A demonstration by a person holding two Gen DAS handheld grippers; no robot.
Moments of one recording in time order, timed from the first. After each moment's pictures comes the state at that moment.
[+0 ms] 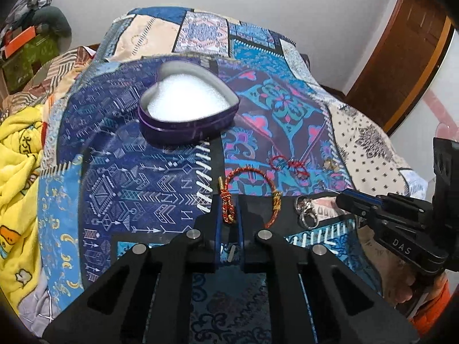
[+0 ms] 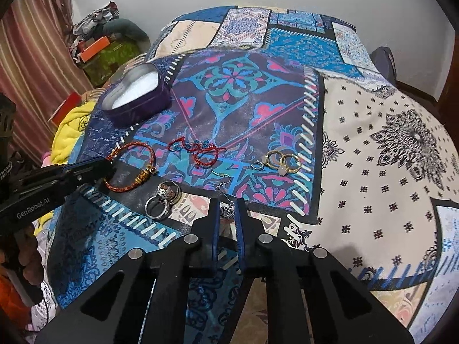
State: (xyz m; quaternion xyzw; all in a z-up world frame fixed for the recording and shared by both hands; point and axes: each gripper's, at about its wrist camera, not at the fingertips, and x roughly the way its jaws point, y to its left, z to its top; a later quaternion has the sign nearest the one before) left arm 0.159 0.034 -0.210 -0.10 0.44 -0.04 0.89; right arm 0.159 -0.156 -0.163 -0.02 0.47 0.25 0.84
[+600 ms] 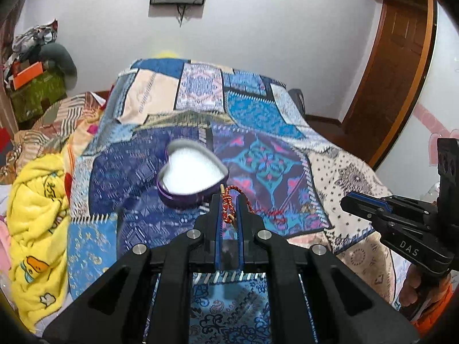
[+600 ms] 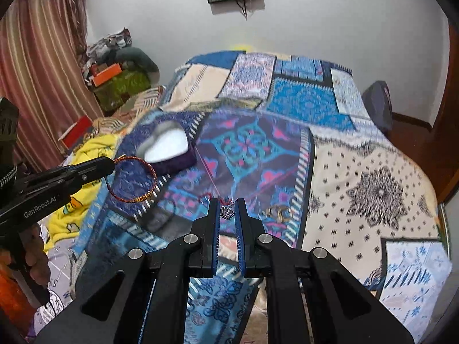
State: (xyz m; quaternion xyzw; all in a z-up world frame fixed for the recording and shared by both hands) left arm 0.141 0.036 -0.131 -0.08 0.35 -0.03 0.93; right arm 0.147 -0.147 -0.092 -0.02 0.39 0.26 0.88
